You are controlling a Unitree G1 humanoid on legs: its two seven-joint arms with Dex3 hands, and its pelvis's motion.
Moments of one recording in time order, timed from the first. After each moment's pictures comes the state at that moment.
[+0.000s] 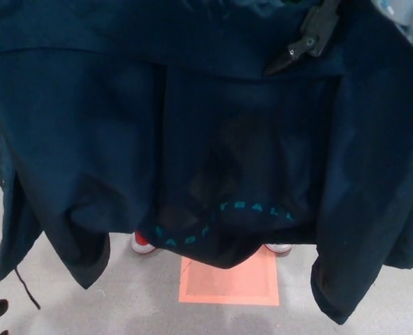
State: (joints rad) left_arm -0.11 0.48 0.25 1.10 -0.10 -0.30 -0.40; right_arm -1.63 -0.42 0.96 0.94 -0.28 0.17 0.96
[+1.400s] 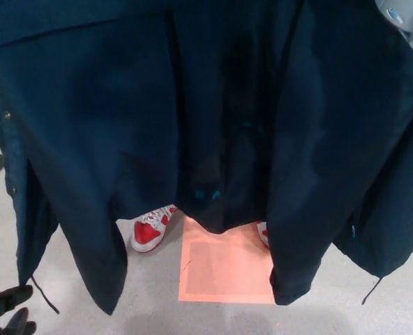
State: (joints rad) left_arm -0.10 0.45 0.25 1.00 -0.10 -0.31 -0.46; right_arm -1.58 -0.41 0.76 0.98 -0.38 0.03 0.29
